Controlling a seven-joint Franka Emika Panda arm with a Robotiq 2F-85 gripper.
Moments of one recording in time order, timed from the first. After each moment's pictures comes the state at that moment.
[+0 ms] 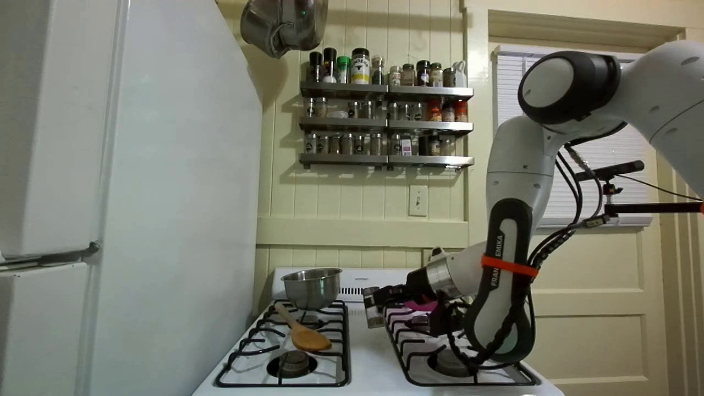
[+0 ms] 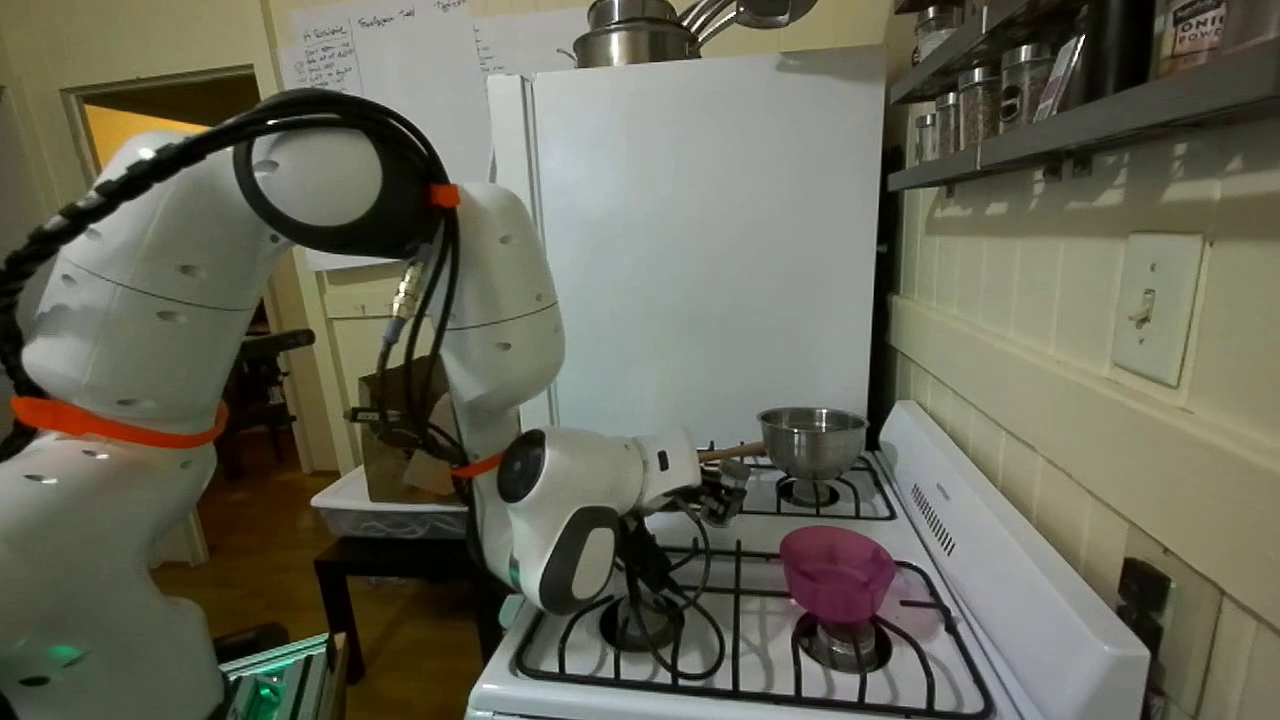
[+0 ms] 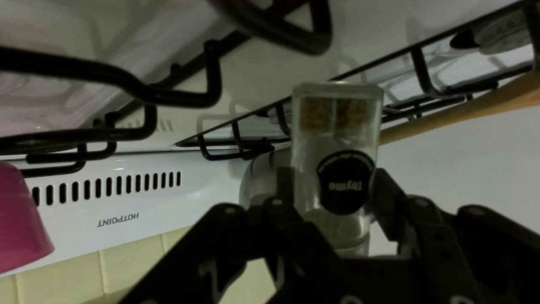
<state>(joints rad) -0.11 0.50 0.04 -2.50 -0.48 4.15 0.25</state>
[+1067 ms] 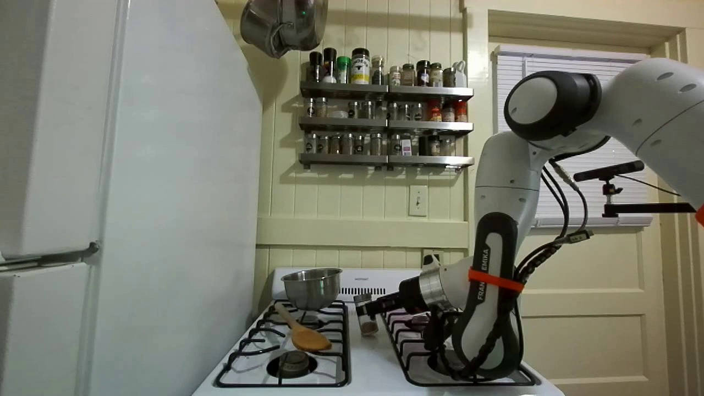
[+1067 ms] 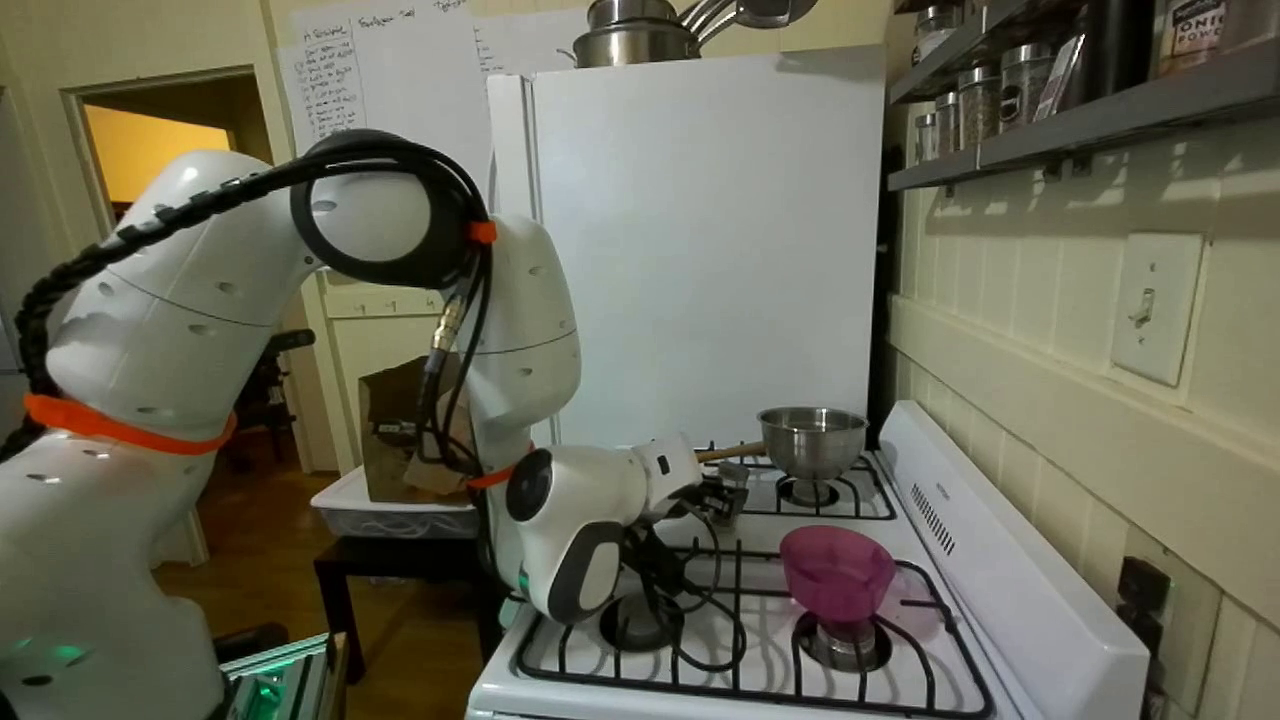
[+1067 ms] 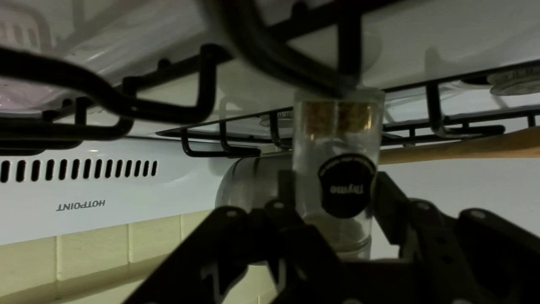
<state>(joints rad) -0.09 0.59 0.07 -2.44 -0.43 4.22 0.06</state>
